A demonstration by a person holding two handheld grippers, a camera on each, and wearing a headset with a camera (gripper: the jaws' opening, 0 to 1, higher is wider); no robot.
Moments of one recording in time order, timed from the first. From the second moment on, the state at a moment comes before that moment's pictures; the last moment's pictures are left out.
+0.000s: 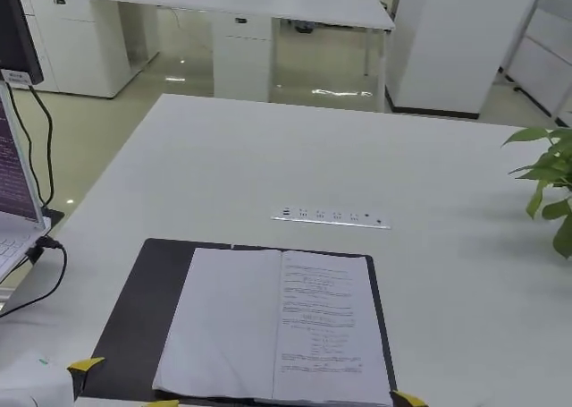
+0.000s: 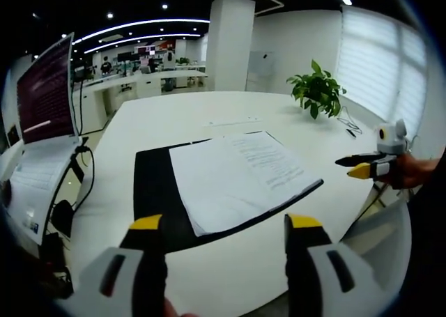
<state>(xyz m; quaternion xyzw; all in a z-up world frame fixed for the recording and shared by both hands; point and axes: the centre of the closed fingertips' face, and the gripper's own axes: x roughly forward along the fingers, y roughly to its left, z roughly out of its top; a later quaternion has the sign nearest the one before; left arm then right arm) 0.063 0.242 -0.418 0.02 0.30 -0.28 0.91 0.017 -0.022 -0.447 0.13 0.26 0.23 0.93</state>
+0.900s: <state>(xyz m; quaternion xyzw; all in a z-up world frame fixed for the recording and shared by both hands) 0.061 0.211 -0.423 0.04 0.30 -0.33 0.89 0.006 -0.049 -0.454 0.13 0.27 0.20 0.93</state>
